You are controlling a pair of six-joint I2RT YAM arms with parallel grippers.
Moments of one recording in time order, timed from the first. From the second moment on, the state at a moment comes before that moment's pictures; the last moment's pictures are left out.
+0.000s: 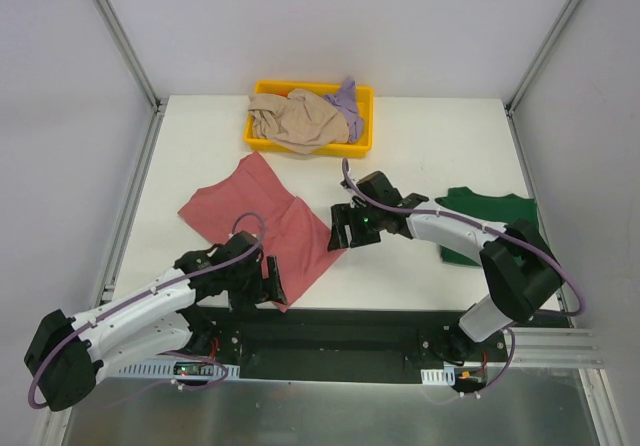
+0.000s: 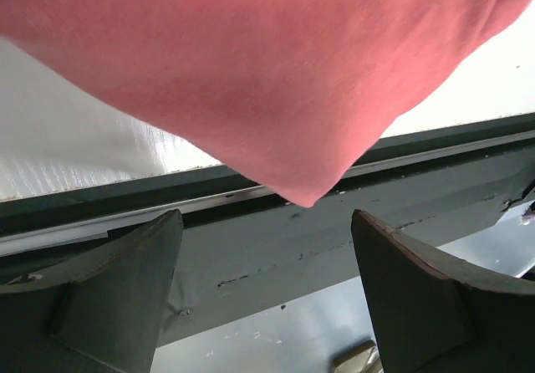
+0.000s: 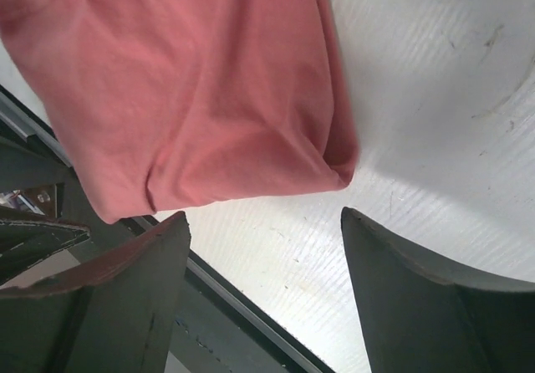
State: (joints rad) left arm -0.77 0.86 0.47 -0.75 0.18 -0.98; right arm 0.71 1.55 0.94 -0.35 -0.35 0.45
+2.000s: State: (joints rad) left arm -0.86 0.92 0.63 -0.54 0.46 -1.02; right arm 0.59 1.18 0.99 -0.80 -0.29 0.44
